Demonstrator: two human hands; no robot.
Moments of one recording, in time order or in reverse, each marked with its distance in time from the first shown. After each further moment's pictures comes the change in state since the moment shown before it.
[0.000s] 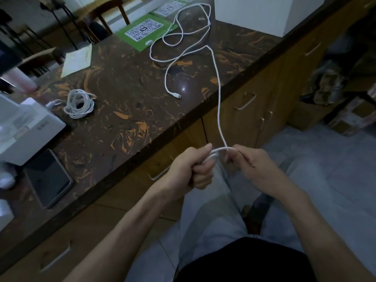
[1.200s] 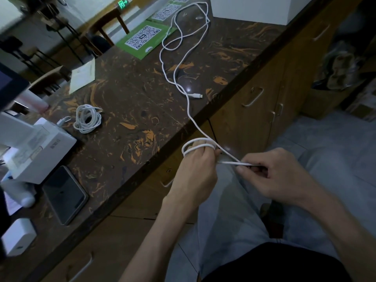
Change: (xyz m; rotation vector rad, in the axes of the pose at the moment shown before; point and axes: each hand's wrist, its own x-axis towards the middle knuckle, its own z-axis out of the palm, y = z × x) left_hand 0.005 0.003 0.002 1.441 0.521 -0.017; right_hand -0.009 -0.013 -0.002 -0.282 0.102 -0.130
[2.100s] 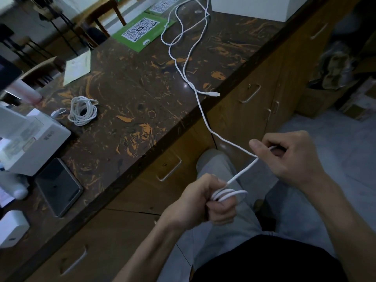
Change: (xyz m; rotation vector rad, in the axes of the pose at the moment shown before) left_hand -0.041 0.014 0.011 -1.577 -0.931 0.102; right_hand 0.001 0.003 -0.022 0.050 0.265 0.046
